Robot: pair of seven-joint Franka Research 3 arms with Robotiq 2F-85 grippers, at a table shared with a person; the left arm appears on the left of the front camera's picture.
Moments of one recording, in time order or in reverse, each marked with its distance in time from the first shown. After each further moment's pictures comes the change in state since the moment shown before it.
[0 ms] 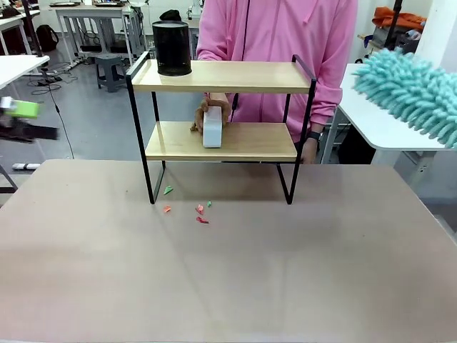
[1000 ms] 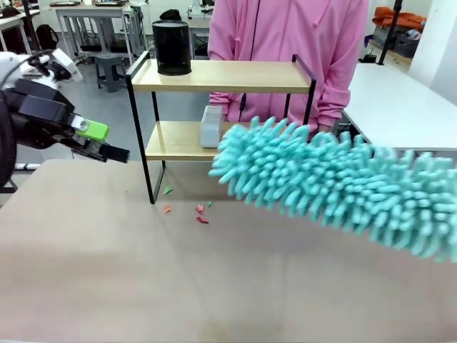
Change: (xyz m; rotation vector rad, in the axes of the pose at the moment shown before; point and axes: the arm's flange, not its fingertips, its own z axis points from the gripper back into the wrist) left arm 0.000 -0.006 -0.117 -0.220 0.200 0.007; right arm 0.023 0.041 -0.128 -0.081 0.528 0.218
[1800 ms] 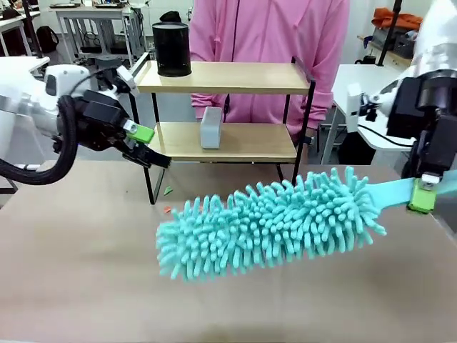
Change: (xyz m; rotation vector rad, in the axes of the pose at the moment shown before) left arm 0.034 0.061 -0.050 -0.145 0.109 0.081; right arm 0.167 -0.044 -0.033 0.010 0.526 -0.033
